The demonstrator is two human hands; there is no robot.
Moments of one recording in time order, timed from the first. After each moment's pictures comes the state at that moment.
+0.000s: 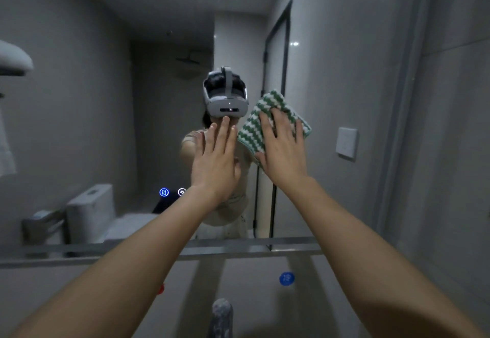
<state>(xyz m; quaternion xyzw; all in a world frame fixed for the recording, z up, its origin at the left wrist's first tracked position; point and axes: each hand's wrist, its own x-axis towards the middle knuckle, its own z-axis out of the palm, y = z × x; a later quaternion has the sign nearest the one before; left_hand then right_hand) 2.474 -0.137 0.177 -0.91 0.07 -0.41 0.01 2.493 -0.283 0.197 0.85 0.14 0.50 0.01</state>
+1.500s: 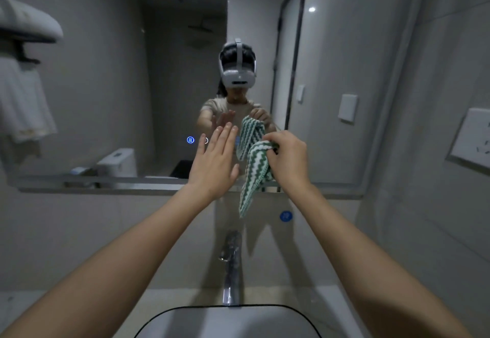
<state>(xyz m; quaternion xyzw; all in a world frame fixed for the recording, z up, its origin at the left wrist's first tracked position) 2.358 -0.118 0.112 -0.94 0.09 -0.33 0.00 2.363 -0.273 0.134 0.83 0.17 0.41 -0.32</state>
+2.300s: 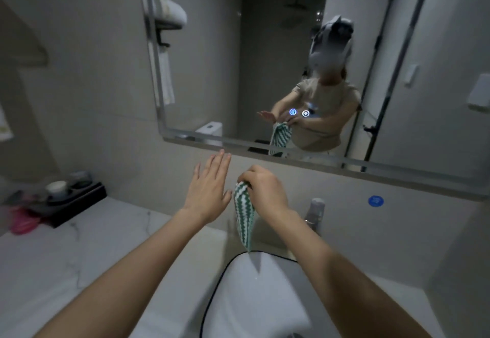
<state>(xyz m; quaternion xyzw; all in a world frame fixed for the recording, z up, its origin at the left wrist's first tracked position) 2.208 0.039 0.014 -0.97 -0.09 -0.21 0.02 2.259 -0.097 0.029 0.87 0.39 0.18 -0.24</state>
